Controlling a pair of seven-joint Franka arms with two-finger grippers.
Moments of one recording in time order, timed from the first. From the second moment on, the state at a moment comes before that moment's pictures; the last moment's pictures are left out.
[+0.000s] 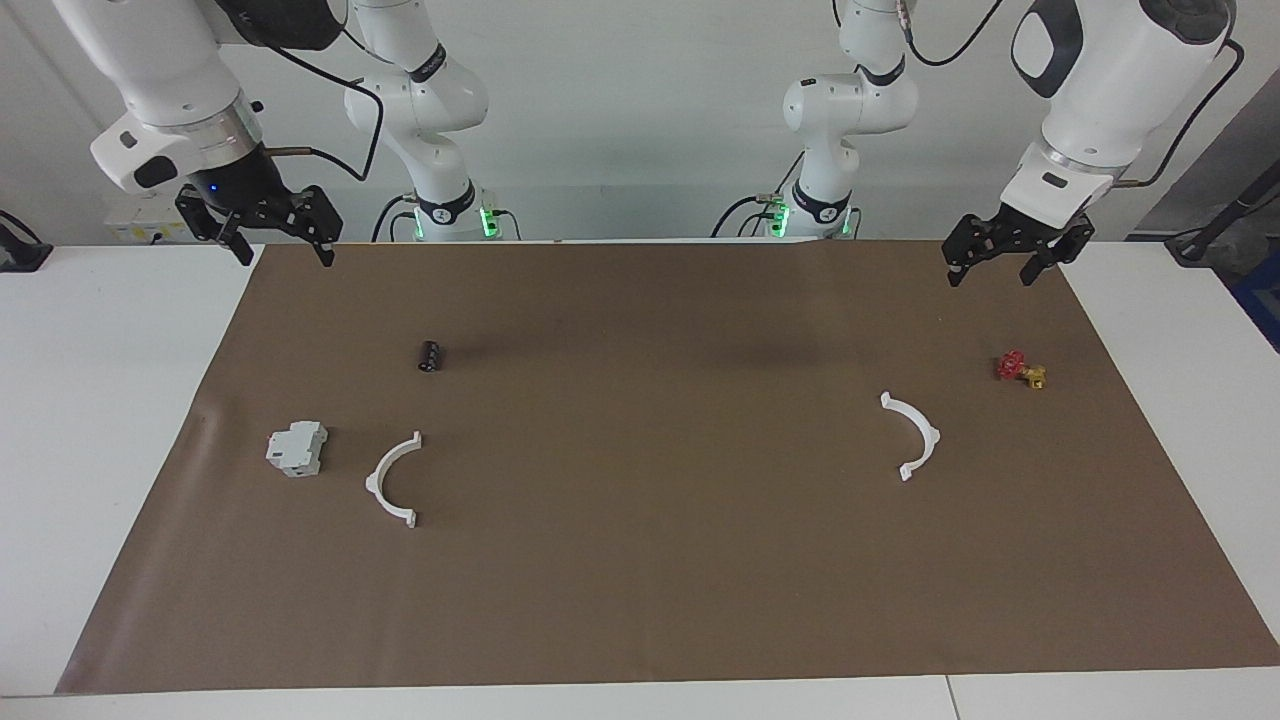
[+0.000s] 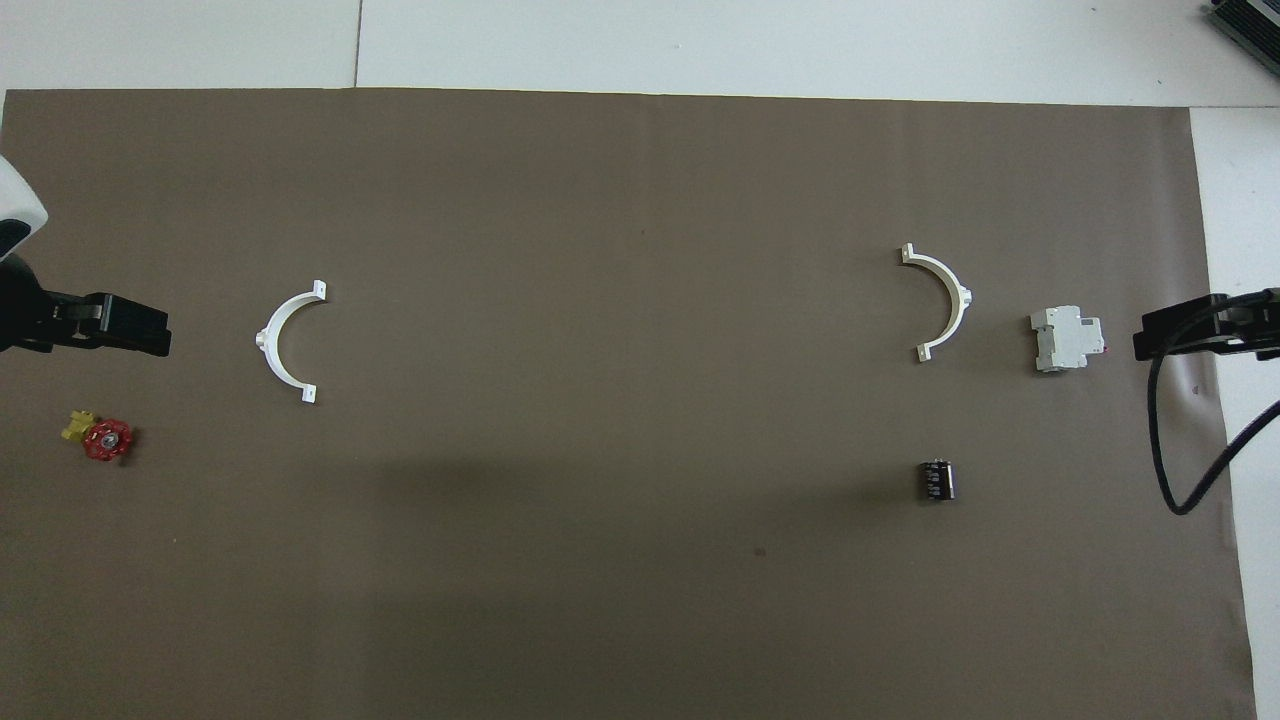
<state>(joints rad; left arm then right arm) -0.02 -0.04 -0.04 -1.67 0.03 1.61 0.04 0.11 -0.03 -0.15 -1.58 -0.03 1.52 -0.01</state>
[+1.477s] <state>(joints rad) -0.02 -0.04 -0.04 -1.67 0.03 1.62 0.04 0.11 0.35 -0.14 -1.80 0.13 2.24 -0.43</state>
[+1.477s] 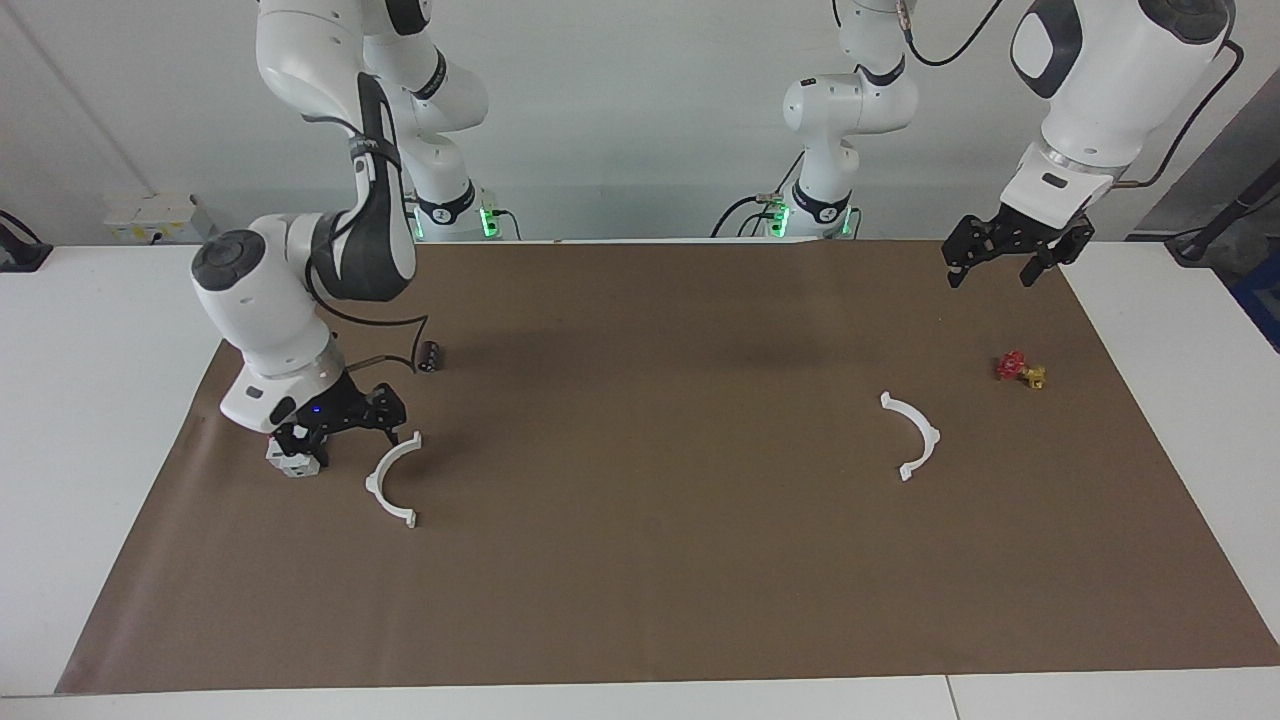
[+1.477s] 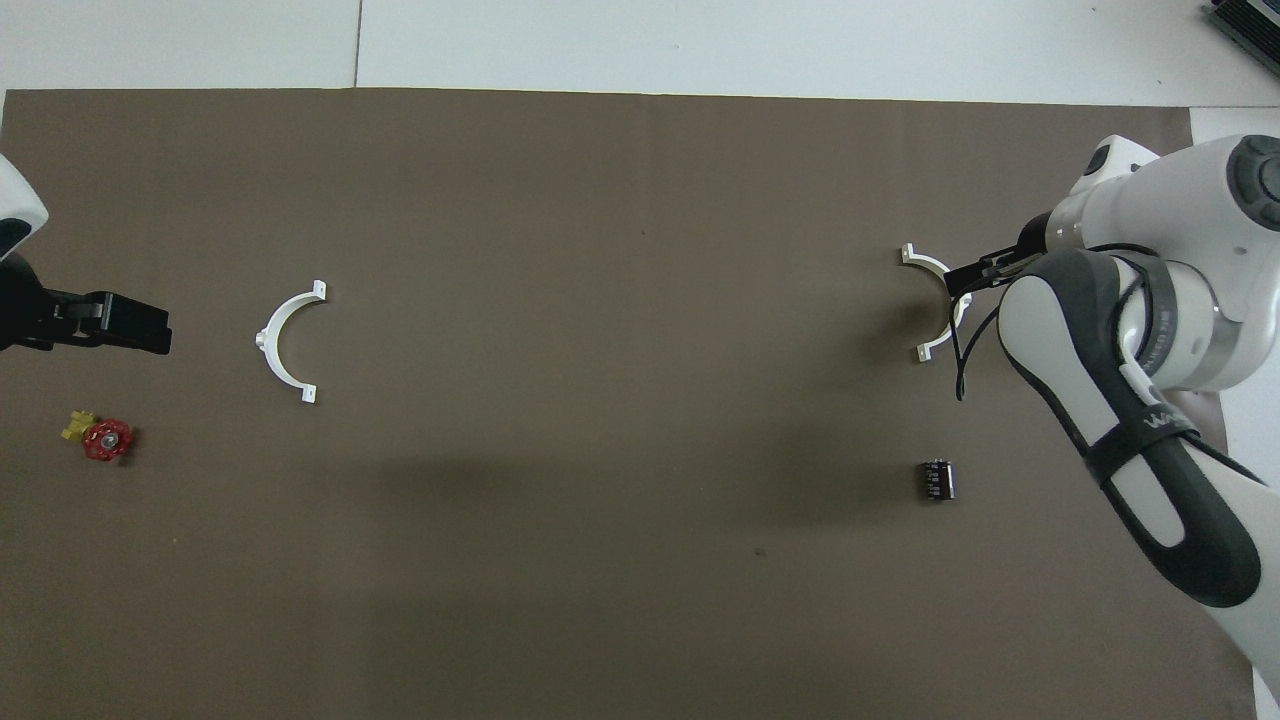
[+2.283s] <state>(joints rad) -0.02 -0.04 -0.04 -1.68 0.03 1.63 0.04 0.09 0.46 -0.15 -1.85 0.24 2.39 -0.62</state>
